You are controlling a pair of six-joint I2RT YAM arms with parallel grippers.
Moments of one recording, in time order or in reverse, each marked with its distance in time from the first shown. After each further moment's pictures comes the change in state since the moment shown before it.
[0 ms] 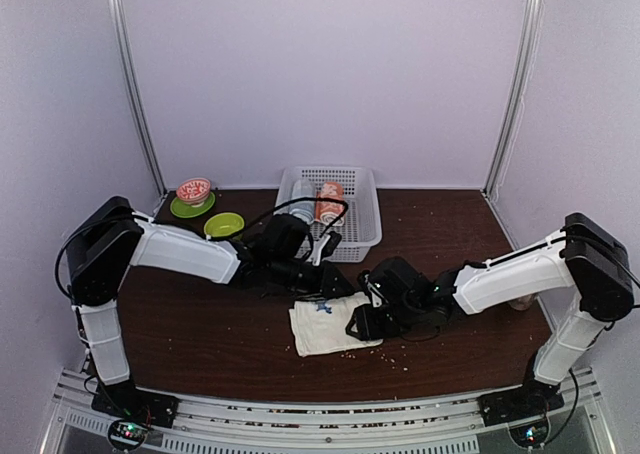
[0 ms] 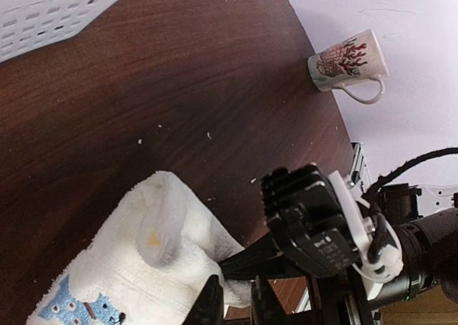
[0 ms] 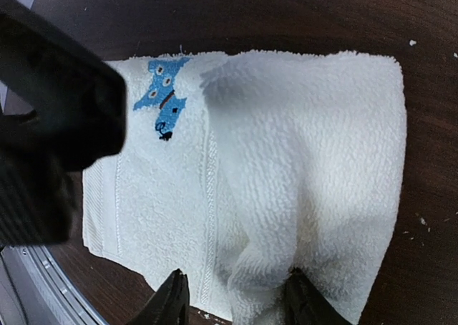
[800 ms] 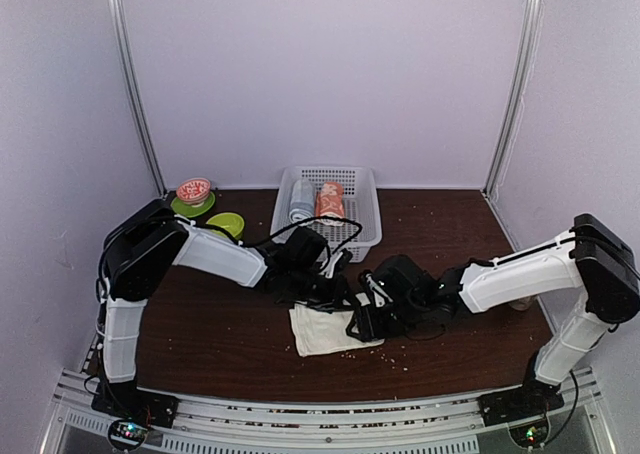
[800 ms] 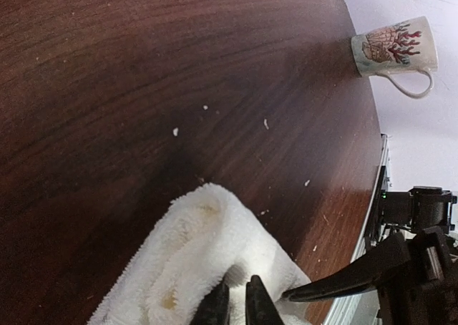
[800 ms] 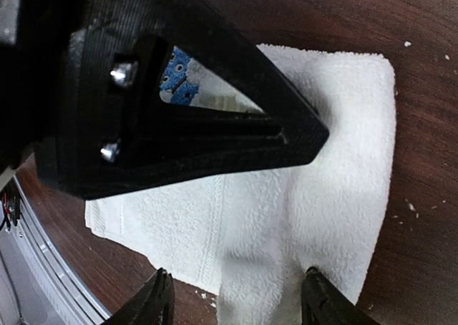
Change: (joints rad) left arm 0.000 0.220 0.137 -0.039 0.048 -0.018; right arm -0.004 -0.043 -0.005 -0.044 -0.018 -0.051
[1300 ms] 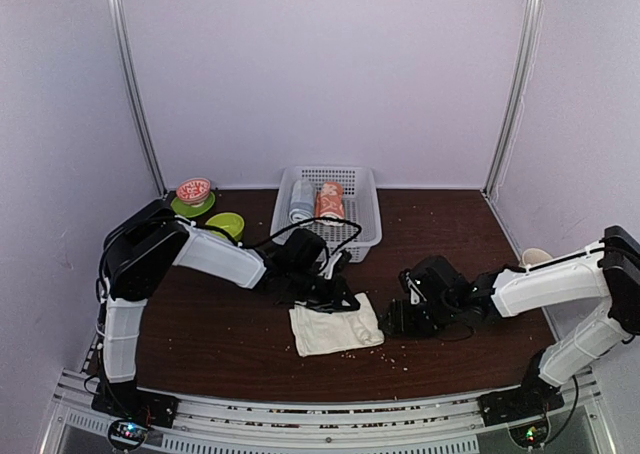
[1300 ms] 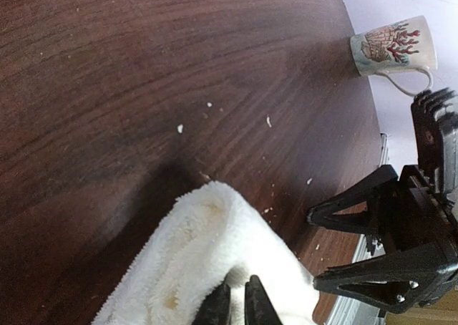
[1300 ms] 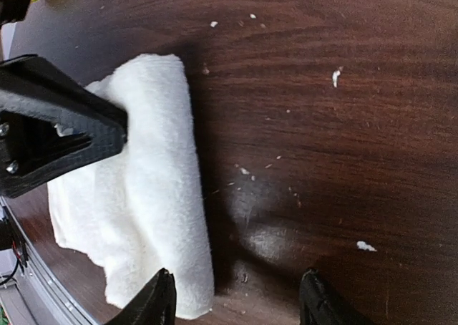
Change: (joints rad) left arm 0.005 0.002 -0.019 0.027 0.003 0.000; right arm -0.115 -0.176 -0.206 0.028 0.006 0.117
